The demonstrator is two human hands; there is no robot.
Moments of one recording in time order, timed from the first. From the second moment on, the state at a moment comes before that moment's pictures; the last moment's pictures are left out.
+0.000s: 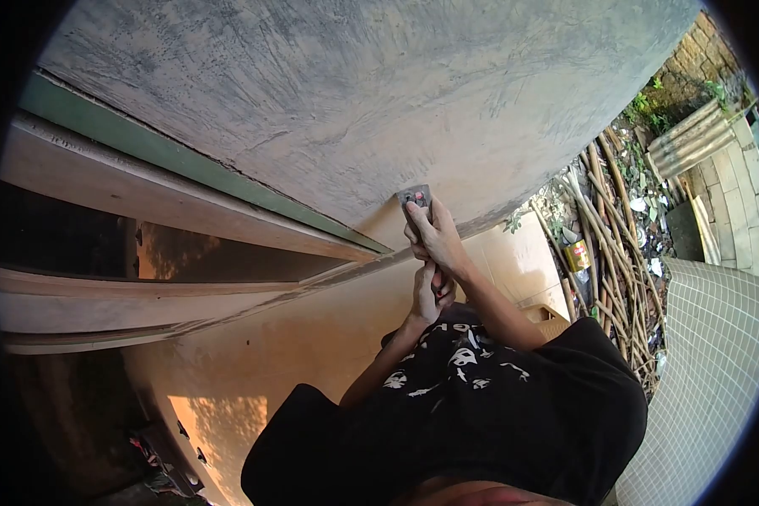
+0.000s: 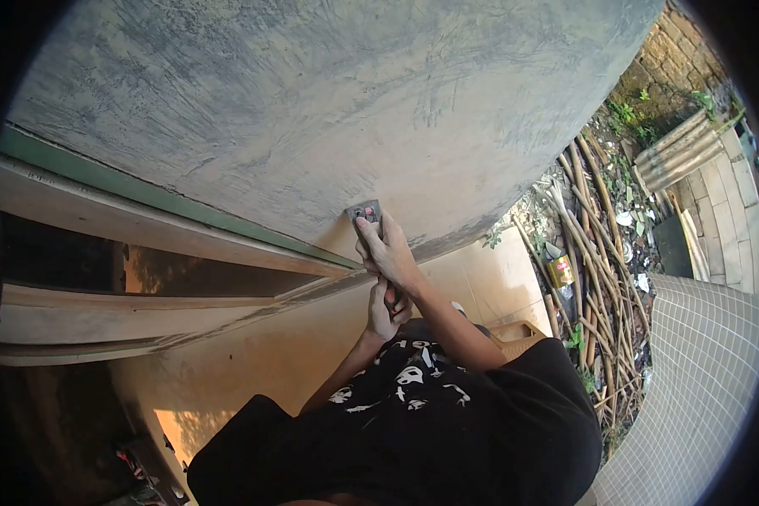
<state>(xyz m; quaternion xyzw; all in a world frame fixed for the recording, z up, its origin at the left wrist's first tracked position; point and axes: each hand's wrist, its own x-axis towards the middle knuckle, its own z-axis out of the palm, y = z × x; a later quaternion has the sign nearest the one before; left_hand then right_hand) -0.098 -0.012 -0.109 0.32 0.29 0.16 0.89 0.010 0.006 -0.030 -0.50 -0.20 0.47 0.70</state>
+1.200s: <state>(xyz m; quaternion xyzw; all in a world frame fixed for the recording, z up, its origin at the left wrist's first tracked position) -0.097 0.000 -0.094 0.35 0.36 0.20 0.84 -0.008 0.028 -0.024 -0.61 -0.21 0.38 0.67</state>
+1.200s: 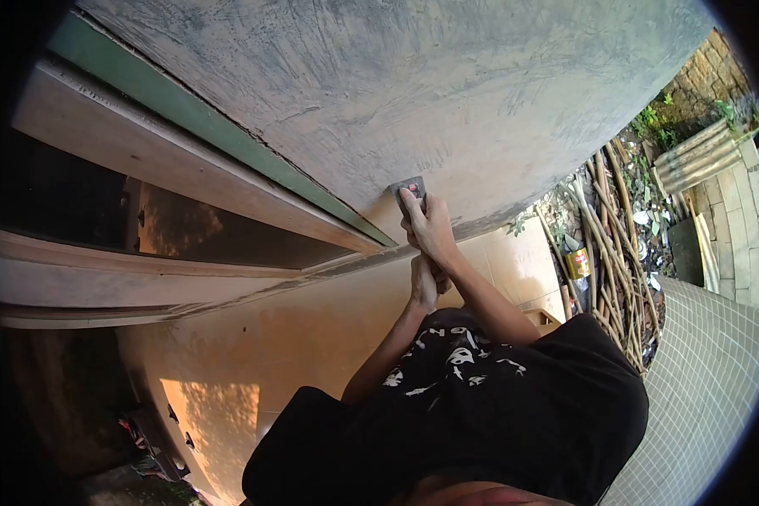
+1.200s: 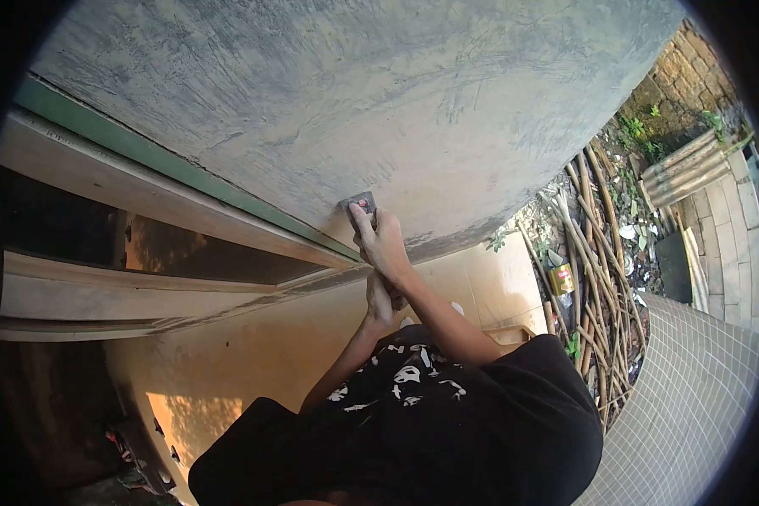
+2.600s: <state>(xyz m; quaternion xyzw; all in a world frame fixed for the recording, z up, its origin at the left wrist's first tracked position) -0.103 -0.015 -0.103 0.28 0.38 0.14 0.87 -0.010 0.011 -0.050 -0.57 -0.16 0.41 0.70</state>
